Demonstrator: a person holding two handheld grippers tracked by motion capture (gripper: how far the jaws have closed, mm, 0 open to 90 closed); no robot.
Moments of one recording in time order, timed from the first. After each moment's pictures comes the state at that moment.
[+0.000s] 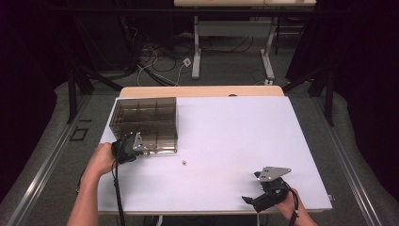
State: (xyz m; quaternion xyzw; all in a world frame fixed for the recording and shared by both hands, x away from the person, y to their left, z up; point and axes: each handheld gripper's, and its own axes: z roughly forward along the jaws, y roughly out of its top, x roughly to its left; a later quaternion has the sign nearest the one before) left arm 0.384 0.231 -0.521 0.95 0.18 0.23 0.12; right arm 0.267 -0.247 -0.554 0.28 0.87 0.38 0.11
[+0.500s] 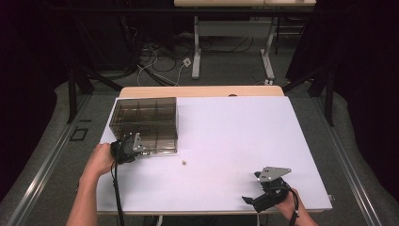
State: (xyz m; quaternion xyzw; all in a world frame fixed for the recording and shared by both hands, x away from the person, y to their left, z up) left arm 0.385 0.237 -0.527 0.95 0.18 0.23 0.09; right arm 0.267 -0.247 -0.554 0.28 0.87 0.38 0.11
